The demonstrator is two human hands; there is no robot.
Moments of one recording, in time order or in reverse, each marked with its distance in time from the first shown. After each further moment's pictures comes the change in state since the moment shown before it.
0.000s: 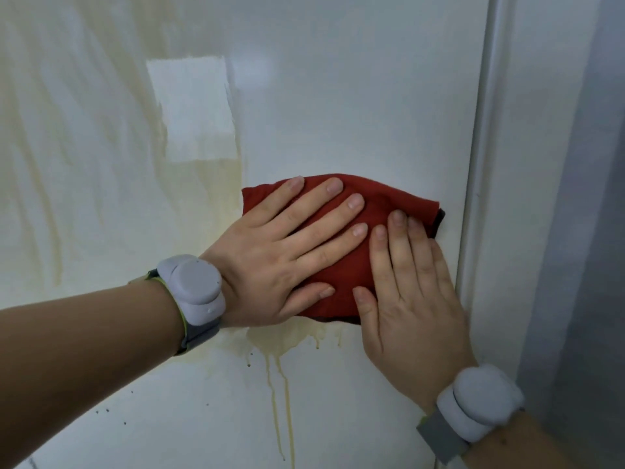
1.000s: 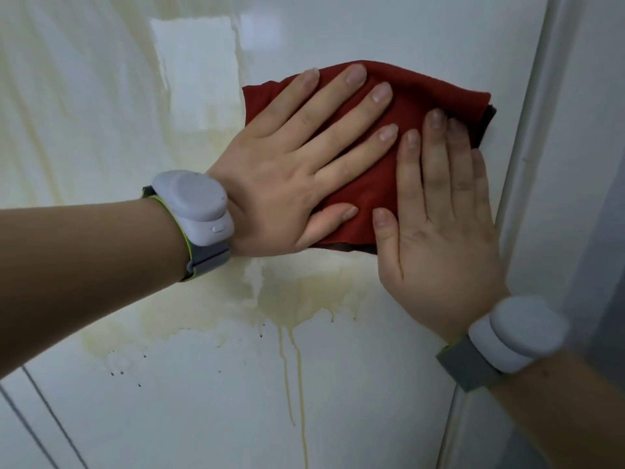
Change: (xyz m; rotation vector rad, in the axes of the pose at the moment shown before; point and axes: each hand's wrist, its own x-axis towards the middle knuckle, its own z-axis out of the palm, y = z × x) left_hand 0.022 -0.027 -0.010 0.111 0.023 -0.071; right_hand 0.045 0.003 -0.006 -0.017 0.077 0.002
